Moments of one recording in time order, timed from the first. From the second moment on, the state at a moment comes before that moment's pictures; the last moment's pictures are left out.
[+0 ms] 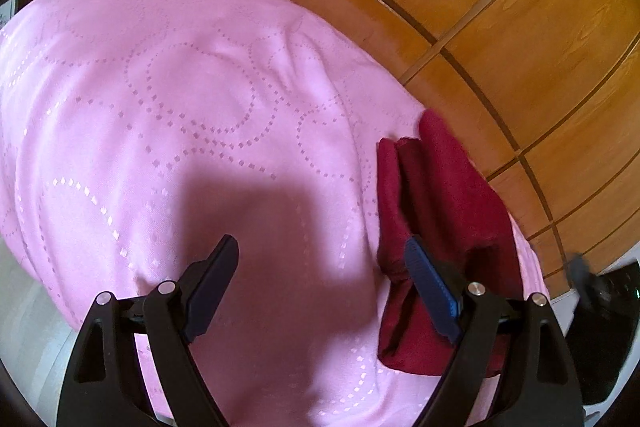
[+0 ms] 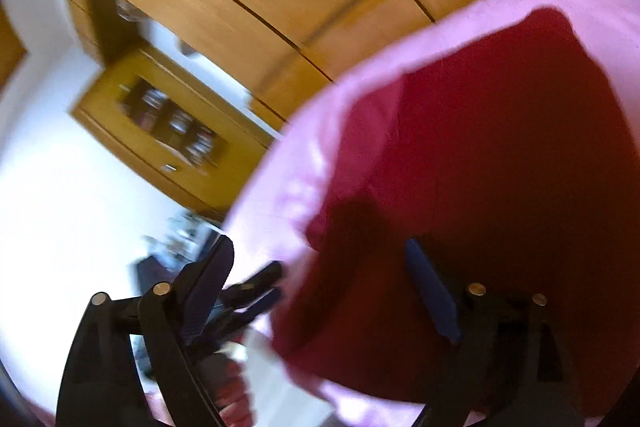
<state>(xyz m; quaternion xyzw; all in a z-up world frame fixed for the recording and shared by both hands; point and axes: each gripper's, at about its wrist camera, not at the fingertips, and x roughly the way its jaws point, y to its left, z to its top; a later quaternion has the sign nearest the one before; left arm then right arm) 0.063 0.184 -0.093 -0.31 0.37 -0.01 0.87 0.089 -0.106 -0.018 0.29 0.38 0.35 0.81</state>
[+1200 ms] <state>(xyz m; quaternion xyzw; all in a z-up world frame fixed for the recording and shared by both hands) 0.067 0.127 -0.053 -0.21 0.38 -0.09 0.90 0.037 -0.204 -0.023 0.05 0.40 0.10 0.91</state>
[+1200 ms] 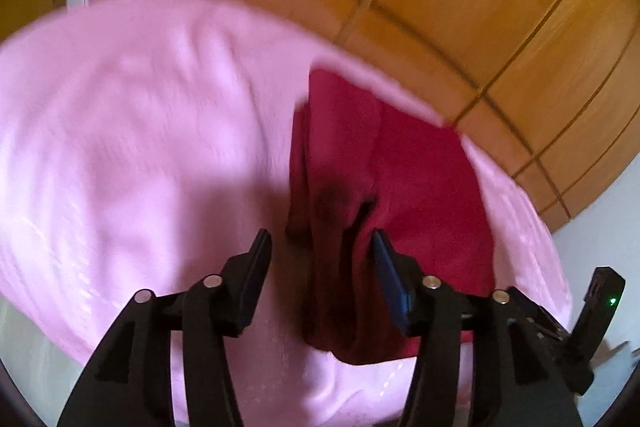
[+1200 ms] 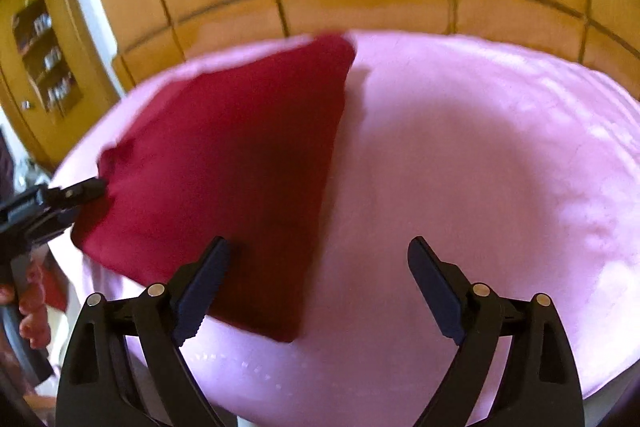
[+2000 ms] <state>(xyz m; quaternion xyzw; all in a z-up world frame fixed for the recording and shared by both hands) 0.170 0.033 -0.077 0.03 0.38 -0.12 0.92 0.178 -0.203 -0.058 0.06 0.44 0.02 0.90</state>
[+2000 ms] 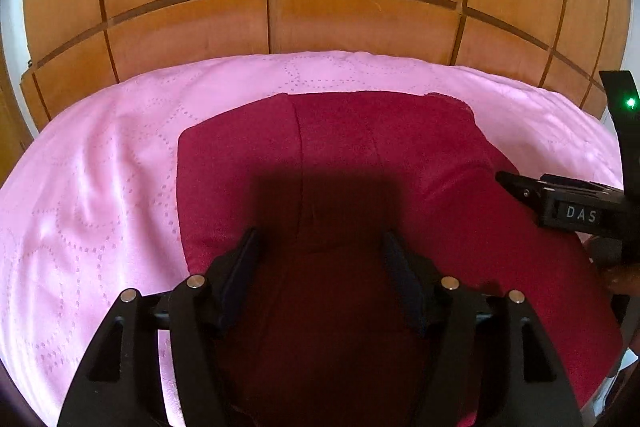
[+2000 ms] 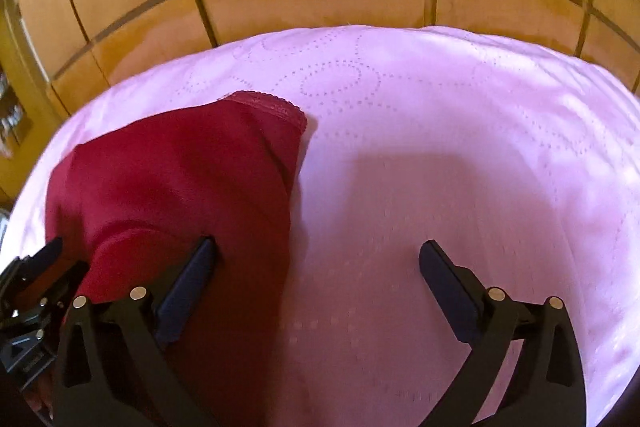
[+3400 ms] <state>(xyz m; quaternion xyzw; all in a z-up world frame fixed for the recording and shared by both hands) 0.101 0.049 -0.040 -0.07 0.31 -0.21 0.92 0.165 -0.216 -0.016 0.08 0.43 0.00 0.90</state>
